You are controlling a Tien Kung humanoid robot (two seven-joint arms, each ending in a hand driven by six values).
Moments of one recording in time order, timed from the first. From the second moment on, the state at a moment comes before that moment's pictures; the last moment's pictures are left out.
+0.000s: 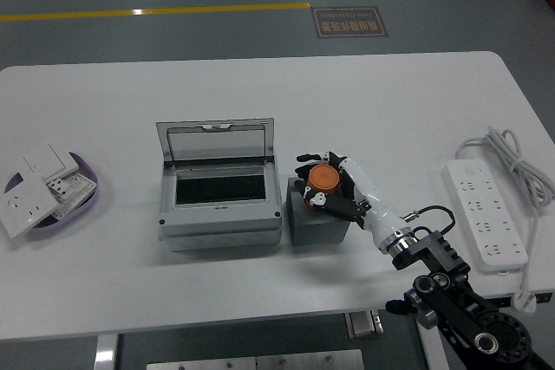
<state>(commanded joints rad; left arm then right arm) 0.05 0.11 -1.46 -0.18 1.27 -0.09 0.23 0.10 -0.13 1.00 1.30 -1.30 -0.08 0.28</state>
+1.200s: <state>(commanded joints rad) 0.05 0.11 -1.47 -0.18 1.27 -0.09 0.23 0.22 -0.12 0.87 1.50 -1.39 -0.19 0.21</state>
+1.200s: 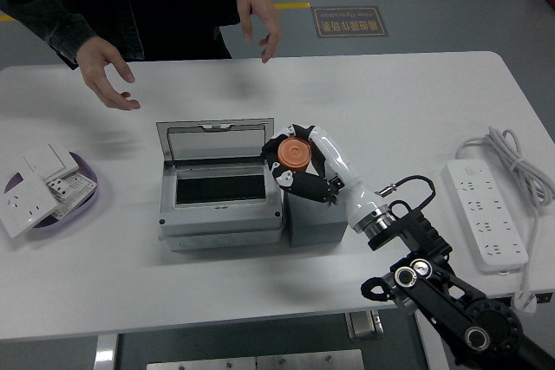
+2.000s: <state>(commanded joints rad) 0.04 0.11 -1.48 -0.18 1.28 -0.09 0.24 0.48 0.00 0.64 1.37 -2.05 -0.05 -0.13</state>
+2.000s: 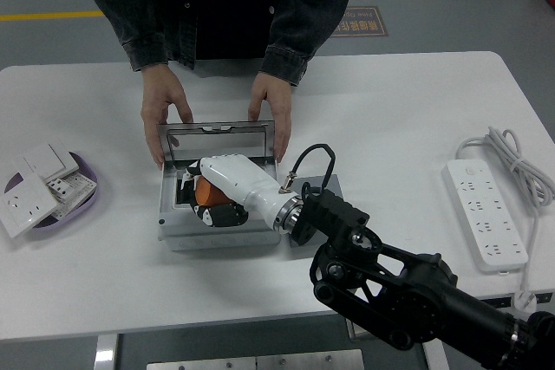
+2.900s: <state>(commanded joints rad) 0.04 0.11 -1.48 -0.18 1.29 -0.09 0.24 0.51 0.00 0.63 1.31 -2.20 -0.02 -0.19</state>
